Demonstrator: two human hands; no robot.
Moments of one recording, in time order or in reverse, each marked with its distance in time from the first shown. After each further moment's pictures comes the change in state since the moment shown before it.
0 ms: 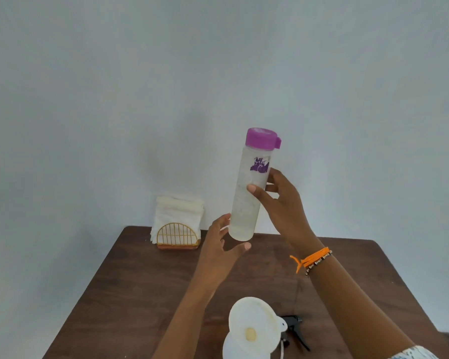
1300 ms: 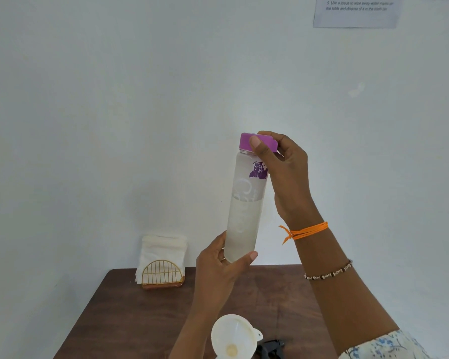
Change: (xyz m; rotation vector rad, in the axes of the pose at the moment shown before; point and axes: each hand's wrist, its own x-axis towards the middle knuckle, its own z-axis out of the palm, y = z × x) left_hand -0.064 0.078 0.023 0.044 0.103 0.374; right_hand -0.010 -0.145 -0.055 0.372 0.297 -0.190
